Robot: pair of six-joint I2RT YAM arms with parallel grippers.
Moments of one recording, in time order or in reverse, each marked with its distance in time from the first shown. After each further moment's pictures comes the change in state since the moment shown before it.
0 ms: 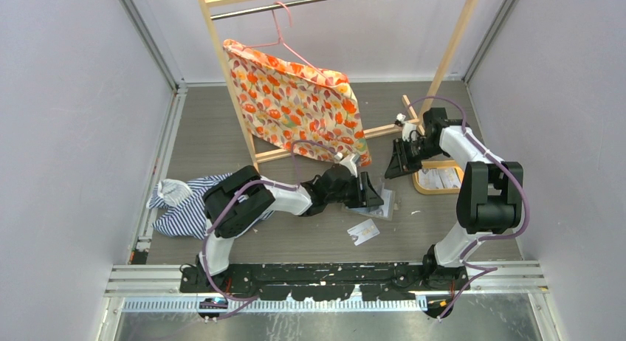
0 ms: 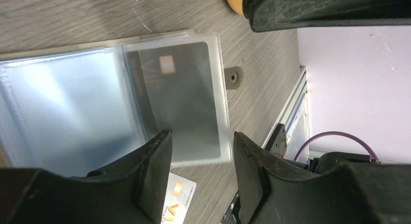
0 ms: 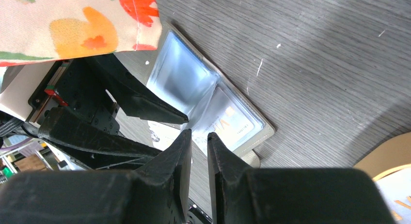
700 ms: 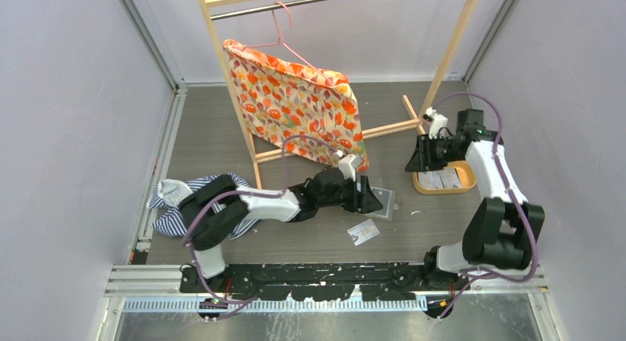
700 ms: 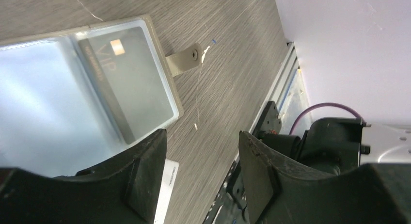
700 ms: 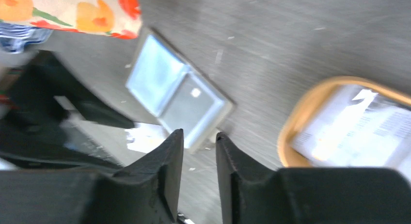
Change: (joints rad) left arm -0.037 -0.137 -0.068 0.001 0.017 0.131; right arm -0.153 -0.213 -0.060 0.002 0.012 -0.102
